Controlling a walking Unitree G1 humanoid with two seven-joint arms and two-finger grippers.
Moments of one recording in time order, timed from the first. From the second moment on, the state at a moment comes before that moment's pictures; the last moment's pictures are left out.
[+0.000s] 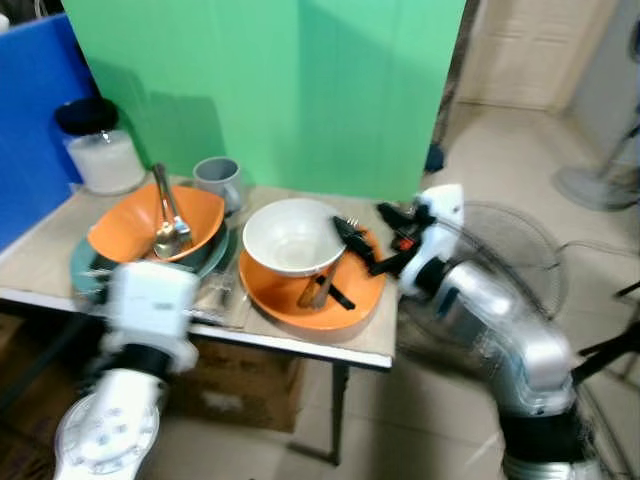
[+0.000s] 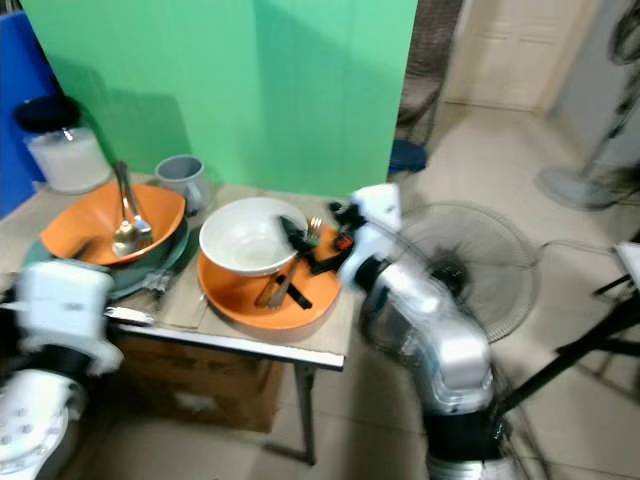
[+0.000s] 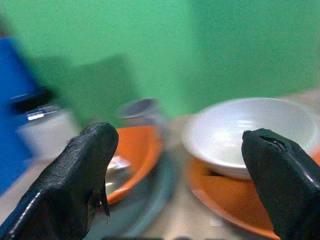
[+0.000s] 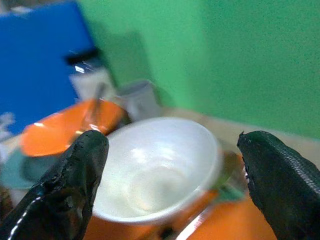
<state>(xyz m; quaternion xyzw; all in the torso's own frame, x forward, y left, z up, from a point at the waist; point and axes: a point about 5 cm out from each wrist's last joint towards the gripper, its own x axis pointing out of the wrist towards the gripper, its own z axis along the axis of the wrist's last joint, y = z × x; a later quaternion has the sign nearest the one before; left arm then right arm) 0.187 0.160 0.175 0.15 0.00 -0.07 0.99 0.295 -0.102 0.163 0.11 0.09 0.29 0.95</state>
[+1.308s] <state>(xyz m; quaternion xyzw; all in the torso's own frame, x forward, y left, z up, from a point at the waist) 0.176 0.145 0.167 0.09 0.08 -0.37 0.92 0.365 -0.085 0.132 0.19 0.37 0.16 0.90</state>
